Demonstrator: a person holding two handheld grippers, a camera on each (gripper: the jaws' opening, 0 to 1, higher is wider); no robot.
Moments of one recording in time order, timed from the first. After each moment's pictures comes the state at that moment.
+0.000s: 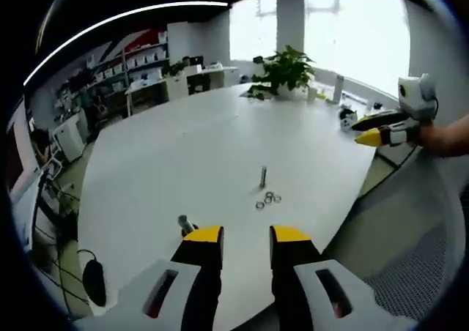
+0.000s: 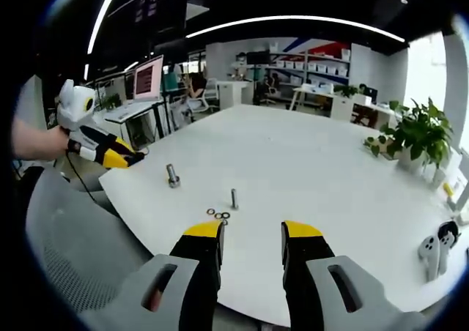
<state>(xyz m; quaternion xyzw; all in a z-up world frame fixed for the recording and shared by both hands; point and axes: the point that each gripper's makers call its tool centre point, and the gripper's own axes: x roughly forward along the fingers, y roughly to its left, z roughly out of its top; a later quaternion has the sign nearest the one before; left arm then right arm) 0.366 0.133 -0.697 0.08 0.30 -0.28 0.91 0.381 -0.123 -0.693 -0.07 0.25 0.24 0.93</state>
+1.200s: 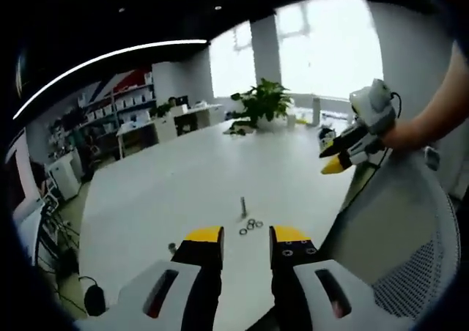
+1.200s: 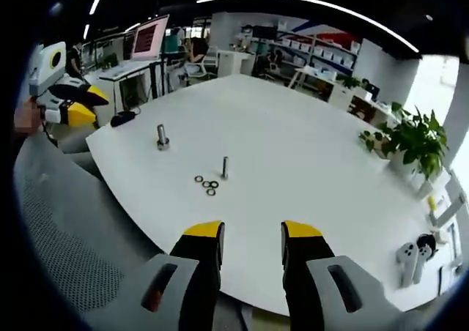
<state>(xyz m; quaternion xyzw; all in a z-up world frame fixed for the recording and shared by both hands) 0.341 0.111 -0.665 0.09 0.19 -0.33 0.92 0.374 -0.129 -0.722 -0.17 0.31 0.22 0.91</state>
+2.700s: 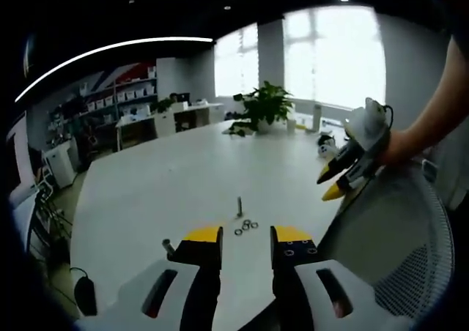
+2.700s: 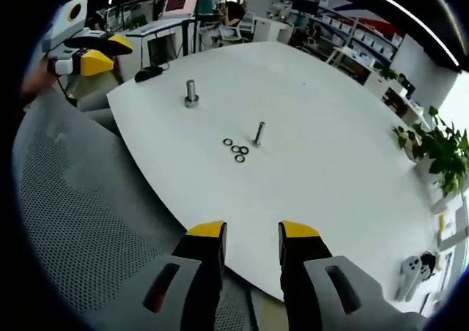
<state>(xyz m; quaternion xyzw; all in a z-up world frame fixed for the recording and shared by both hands) 0.343 0.110 -0.669 0.07 0.20 -0.33 0.92 0.352 -0.108 -0.765 -0.23 0.42 0.30 0.83</state>
